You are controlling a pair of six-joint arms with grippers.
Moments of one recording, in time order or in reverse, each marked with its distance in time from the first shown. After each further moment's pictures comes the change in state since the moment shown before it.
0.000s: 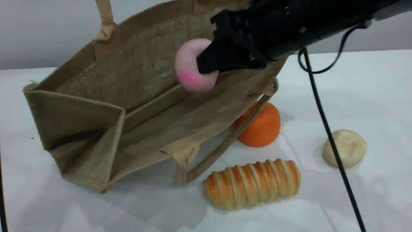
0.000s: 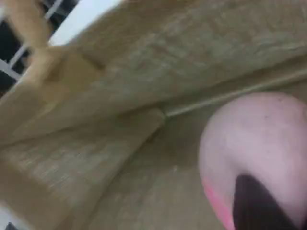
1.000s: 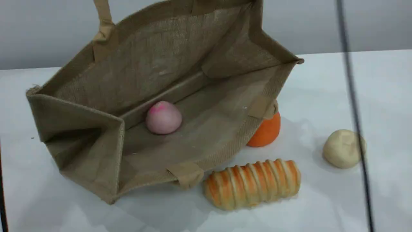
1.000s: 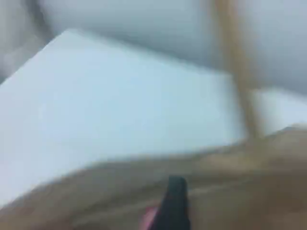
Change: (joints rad) left arm 0.000 0.000 0.000 0.004 0.000 0.000; right arm -0.001 -0.212 -0.098 -0.051 -0.382 0.001
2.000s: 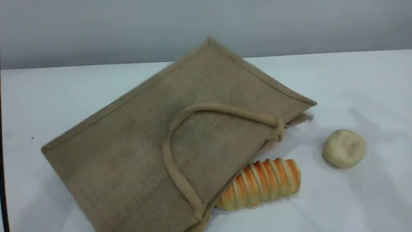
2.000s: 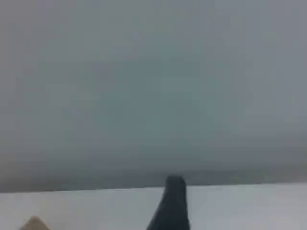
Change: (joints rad) left arm 0.000 0.000 0.000 -0.060 -0.002 -0.003; right arm -0.001 -0.184 0.000 0.050 -0.670 0.000
